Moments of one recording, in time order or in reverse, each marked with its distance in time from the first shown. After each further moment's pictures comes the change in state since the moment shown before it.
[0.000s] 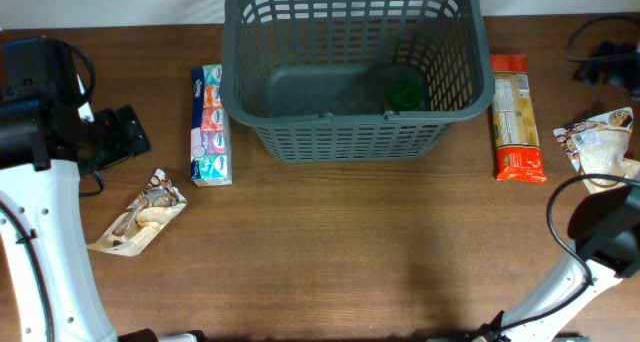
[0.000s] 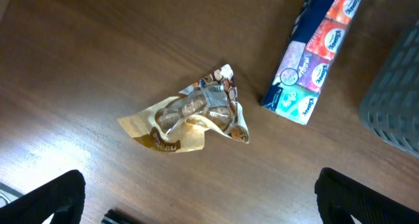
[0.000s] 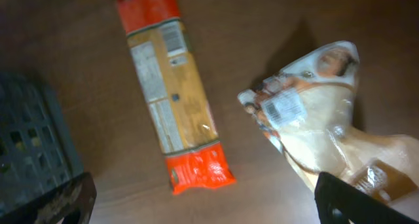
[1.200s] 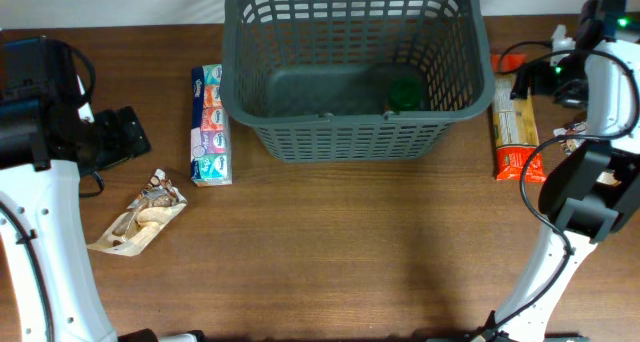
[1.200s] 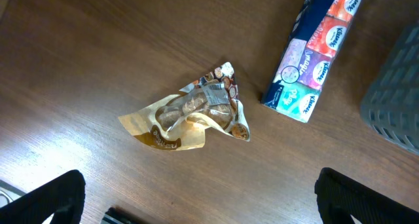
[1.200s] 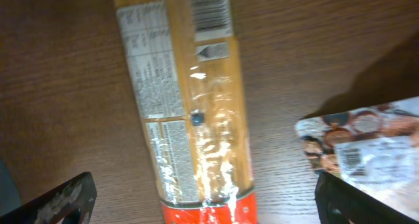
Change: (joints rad) left arm 0.000 0.000 0.000 -0.009 0.000 0.000; right arm 0.169 0.201 -0.116 0.137 0.133 -0.021
